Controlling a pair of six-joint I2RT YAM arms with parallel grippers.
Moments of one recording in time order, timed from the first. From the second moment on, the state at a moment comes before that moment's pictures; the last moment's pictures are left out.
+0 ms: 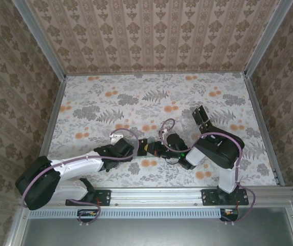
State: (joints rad) left arm -0.89 1.22 0.46 -0.36 -0.47 -0.67; right arm 0.78 1.90 0.48 1.02 -0.33 1.13
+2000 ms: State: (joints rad) left arm -0.82 1.25 0.46 -0.37 -0.45 -0.68; right arm 0.78 1.96 0.62 0.85 -0.43 1.17
